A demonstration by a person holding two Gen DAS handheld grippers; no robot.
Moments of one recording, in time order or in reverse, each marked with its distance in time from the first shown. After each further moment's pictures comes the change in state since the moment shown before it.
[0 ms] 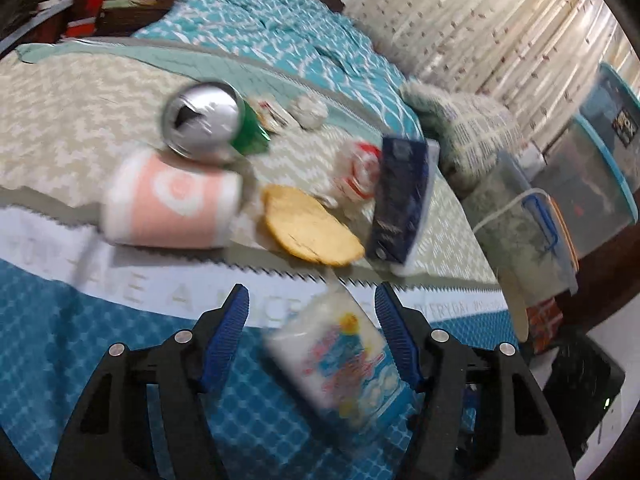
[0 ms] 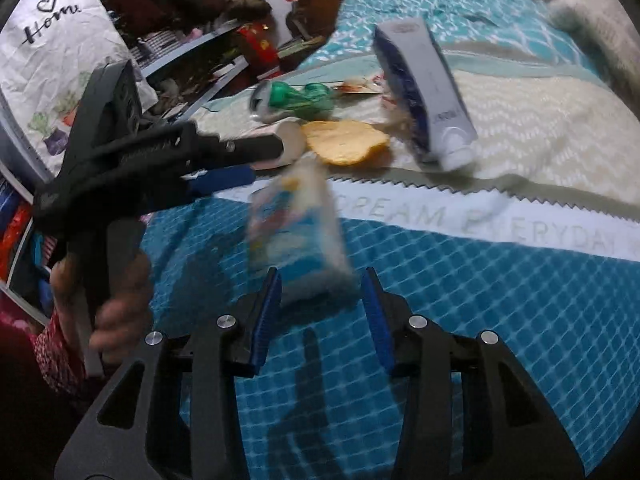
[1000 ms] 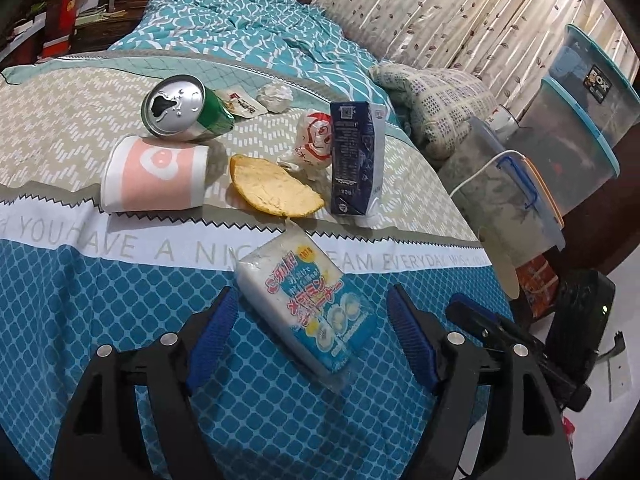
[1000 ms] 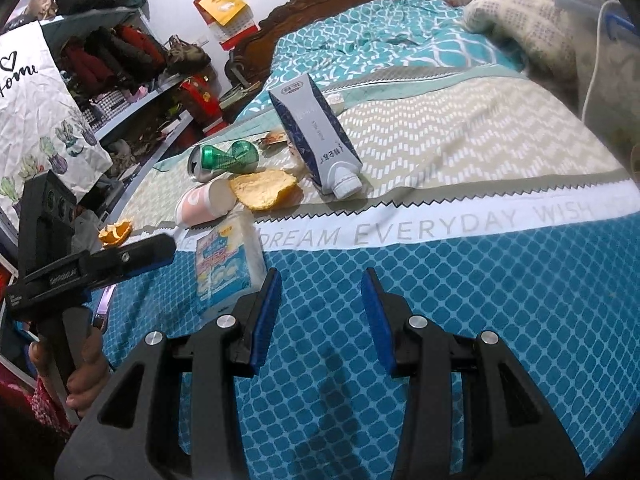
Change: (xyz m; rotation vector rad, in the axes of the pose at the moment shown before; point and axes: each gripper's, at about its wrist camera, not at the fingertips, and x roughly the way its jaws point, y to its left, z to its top) left arm -0.018 -0.023 -0.032 0.108 0.057 -0.048; right arm -0.051 -0.043 -0.007 0.173 -0.153 -0.154
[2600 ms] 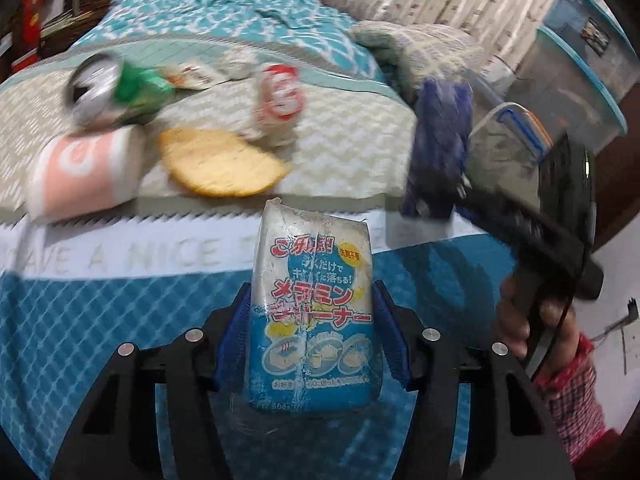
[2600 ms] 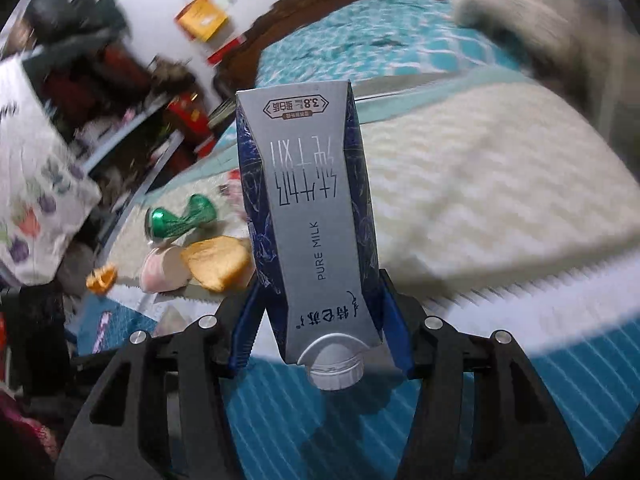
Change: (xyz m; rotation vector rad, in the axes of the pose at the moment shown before) left arm 0.054 -0.039 -0.004 0.110 0.114 0.001; right arm 0.041 -0.072 0.066 0.097 -0.023 0.016
